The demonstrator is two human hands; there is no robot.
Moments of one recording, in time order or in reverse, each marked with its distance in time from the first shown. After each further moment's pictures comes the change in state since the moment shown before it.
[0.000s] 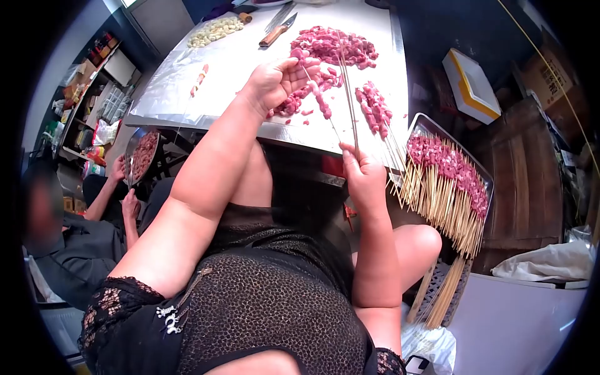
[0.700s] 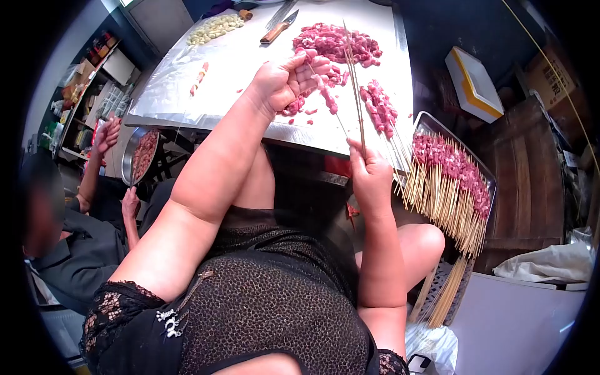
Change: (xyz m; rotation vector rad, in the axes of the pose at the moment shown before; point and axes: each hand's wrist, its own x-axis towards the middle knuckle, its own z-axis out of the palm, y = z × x) left_hand -0.006 -0.001 0.011 -0.121 -0.012 -0.047; right_hand 0.003 0.003 0.006 -0.022 0.078 -0.029
